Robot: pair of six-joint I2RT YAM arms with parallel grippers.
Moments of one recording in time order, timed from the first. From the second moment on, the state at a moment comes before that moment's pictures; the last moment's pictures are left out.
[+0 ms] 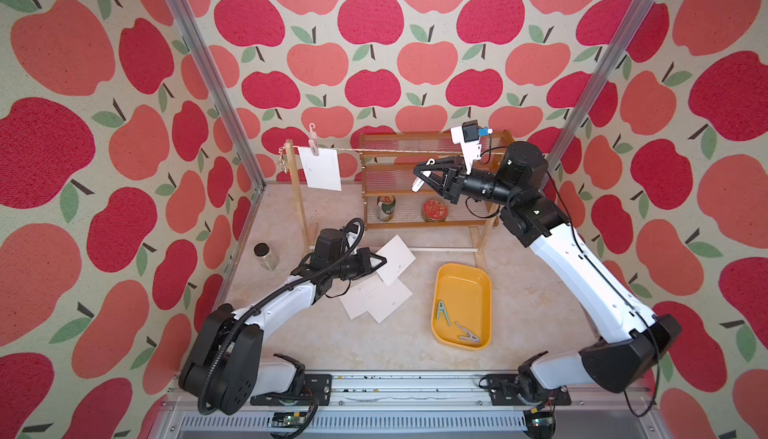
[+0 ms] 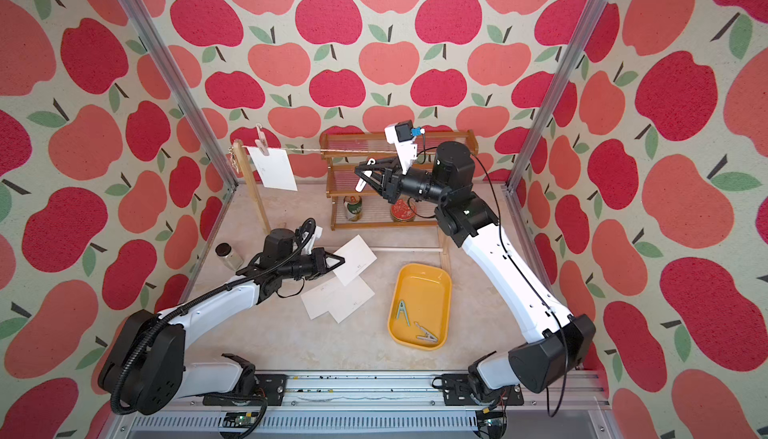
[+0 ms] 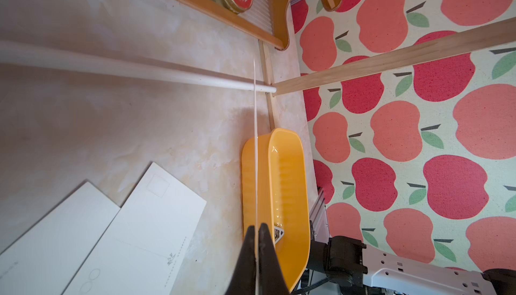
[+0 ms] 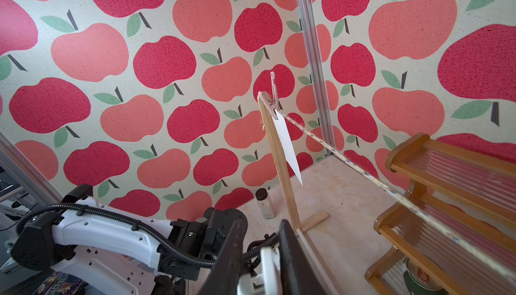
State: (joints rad) left arm -0.40 1.36 0.68 0.06 0.68 -0.79; right arm 0.57 1.40 1.57 -0.11 -0.73 0.31
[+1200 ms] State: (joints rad) left arm -0.32 1.21 0.71 -0.41 0.27 -0.72; right arm 0.57 0.99 1.06 -0.24 -0.52 0.29
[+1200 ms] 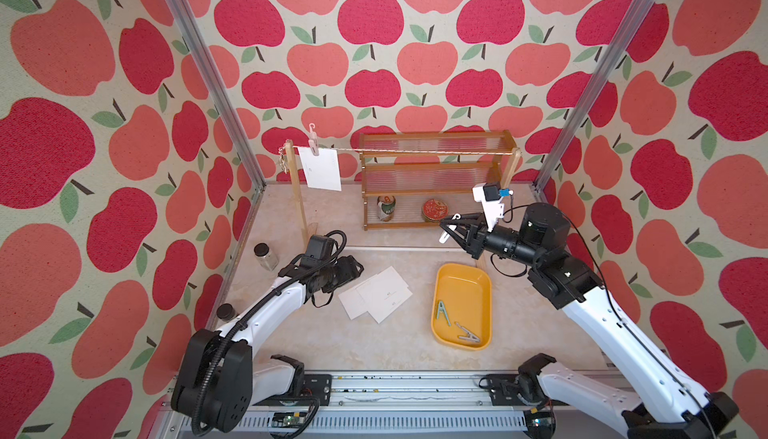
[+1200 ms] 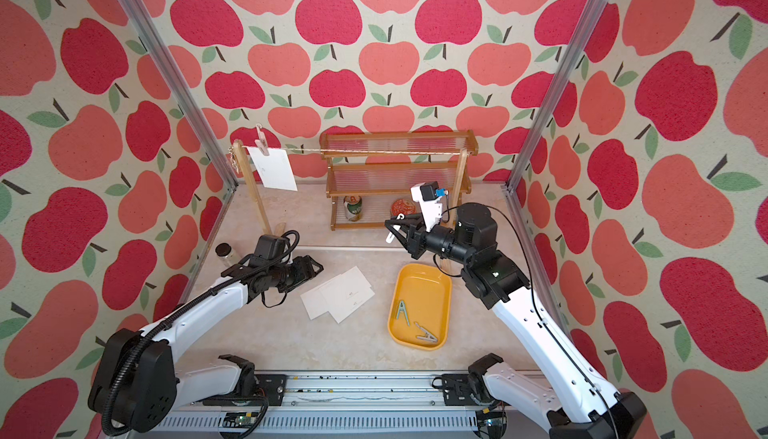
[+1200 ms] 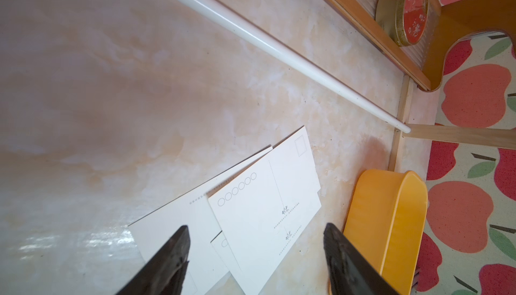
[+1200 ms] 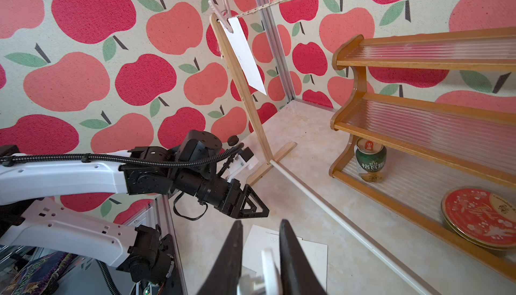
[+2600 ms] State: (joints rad) left arm -0.48 1.06 0.63 0.05 0.25 -0.66; right arm 0.58 1.05 0.40 -0.15 -0.22 0.47
